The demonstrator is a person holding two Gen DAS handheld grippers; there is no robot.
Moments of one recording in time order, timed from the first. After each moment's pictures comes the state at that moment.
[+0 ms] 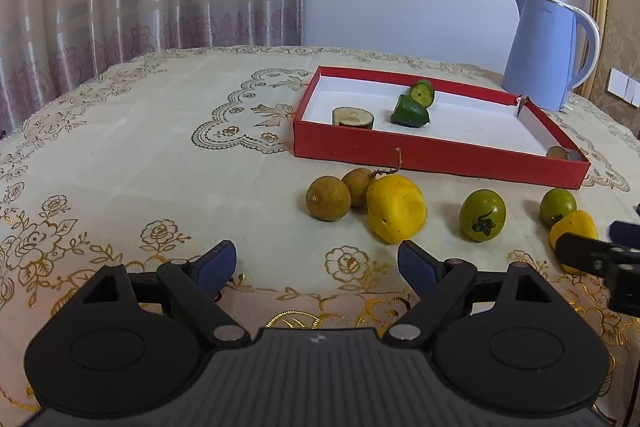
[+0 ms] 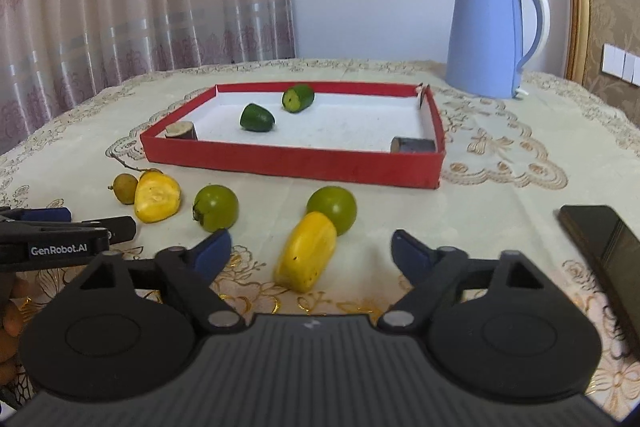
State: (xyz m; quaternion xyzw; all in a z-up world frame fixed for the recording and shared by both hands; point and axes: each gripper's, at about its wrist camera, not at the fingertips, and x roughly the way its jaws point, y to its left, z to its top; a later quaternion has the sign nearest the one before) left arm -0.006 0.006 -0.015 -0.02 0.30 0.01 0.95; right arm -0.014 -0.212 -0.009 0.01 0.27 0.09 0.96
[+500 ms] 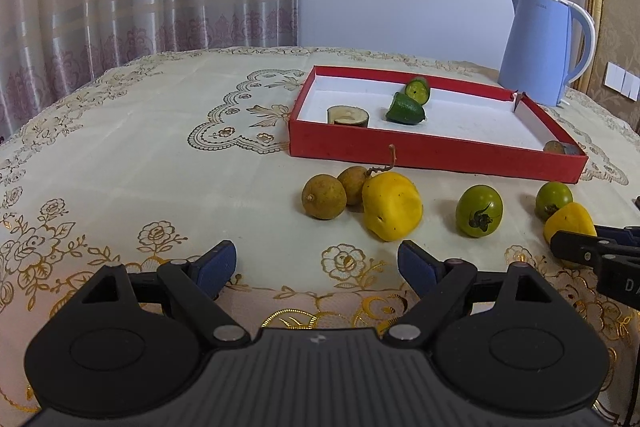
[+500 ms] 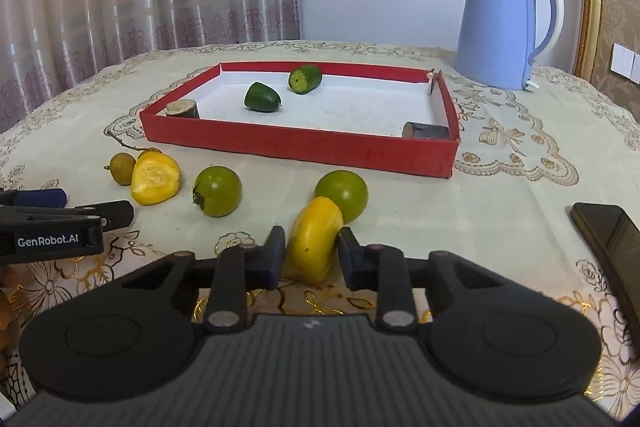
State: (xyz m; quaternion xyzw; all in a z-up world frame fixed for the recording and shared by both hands) left arm -0.004 0.003 -0.016 -0.01 0.30 0.01 0.95; right arm -0.009 -0.205 -0.013 -0.01 0.29 0.10 0.95
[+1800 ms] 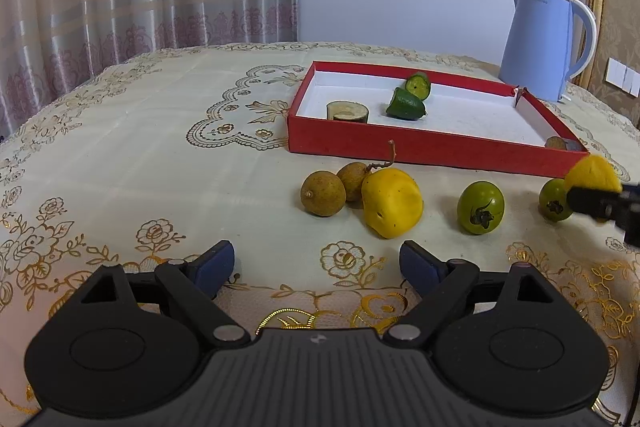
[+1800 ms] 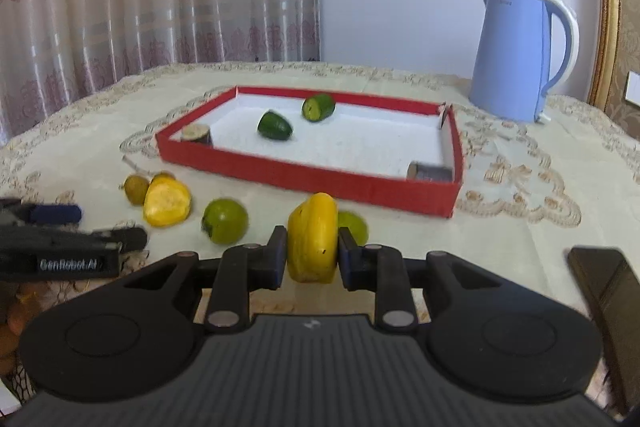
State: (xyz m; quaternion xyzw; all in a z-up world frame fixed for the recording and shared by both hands) left arm -0.001 0.002 -0.019 -0.01 0.30 0.01 0.95; right arm -0.004 -0.215 0.011 -0.03 0.25 0.12 0.96
